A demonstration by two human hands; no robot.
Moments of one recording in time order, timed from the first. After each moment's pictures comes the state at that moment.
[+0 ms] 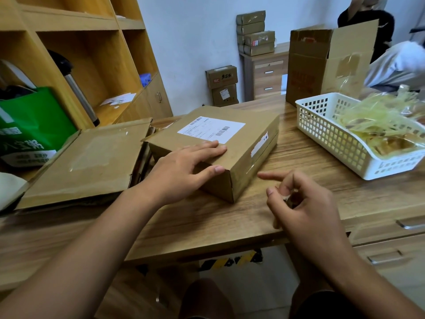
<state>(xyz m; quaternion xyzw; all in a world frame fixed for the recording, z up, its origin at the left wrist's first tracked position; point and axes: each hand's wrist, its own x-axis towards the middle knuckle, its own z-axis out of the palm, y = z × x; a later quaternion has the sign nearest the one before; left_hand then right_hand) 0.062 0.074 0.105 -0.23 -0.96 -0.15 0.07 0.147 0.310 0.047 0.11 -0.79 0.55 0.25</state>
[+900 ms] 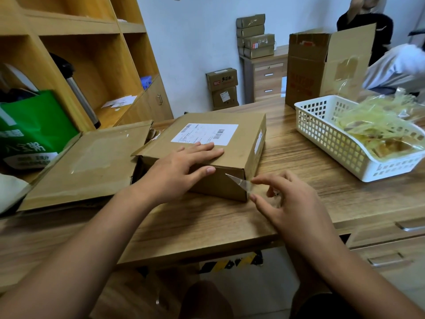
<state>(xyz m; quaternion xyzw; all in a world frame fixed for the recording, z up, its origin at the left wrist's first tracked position) 0.056 0.066 0.106 -0.23 -0.96 -0.17 0.04 0.136 0.309 0.046 0.09 -0.90 0.37 0.21</state>
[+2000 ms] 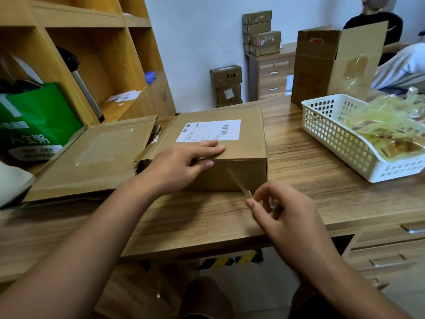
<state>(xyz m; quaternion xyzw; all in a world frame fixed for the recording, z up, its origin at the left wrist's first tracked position) 0.046 0.055 0.103 -0.23 -0.95 -0.22 0.06 0.155 0.292 0.044 0.13 -0.87 0.43 0.21</state>
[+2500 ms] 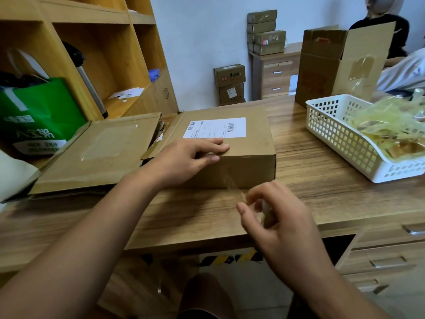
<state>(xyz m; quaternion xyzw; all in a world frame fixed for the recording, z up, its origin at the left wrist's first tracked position) 0.043 0.055 0.105 -0.23 -0.93 -0.28 0.04 0.172 0.273 0.048 0.18 -0.84 0.45 0.26</state>
